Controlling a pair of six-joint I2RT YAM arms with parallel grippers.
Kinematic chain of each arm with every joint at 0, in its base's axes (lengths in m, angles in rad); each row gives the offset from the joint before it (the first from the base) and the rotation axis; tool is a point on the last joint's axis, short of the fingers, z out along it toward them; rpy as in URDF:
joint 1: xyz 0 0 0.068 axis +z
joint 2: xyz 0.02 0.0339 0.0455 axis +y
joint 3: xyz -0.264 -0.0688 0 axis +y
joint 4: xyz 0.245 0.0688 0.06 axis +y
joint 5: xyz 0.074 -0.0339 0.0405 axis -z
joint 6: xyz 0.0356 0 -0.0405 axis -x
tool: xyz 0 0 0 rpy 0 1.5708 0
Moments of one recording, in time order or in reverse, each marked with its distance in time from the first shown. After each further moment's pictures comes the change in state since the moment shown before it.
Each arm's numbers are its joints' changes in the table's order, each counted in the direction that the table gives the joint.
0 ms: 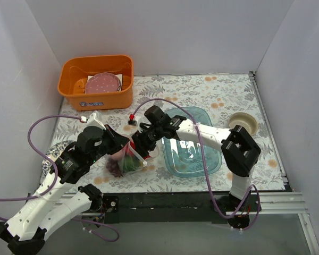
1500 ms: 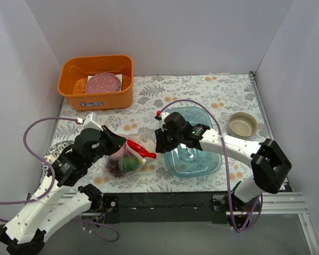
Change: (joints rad) left arm 0.000 -0.033 0.000 0.023 -0.045 0.000; right arm -0.032 -0.332 0.336 -0.004 0.560 -0.216
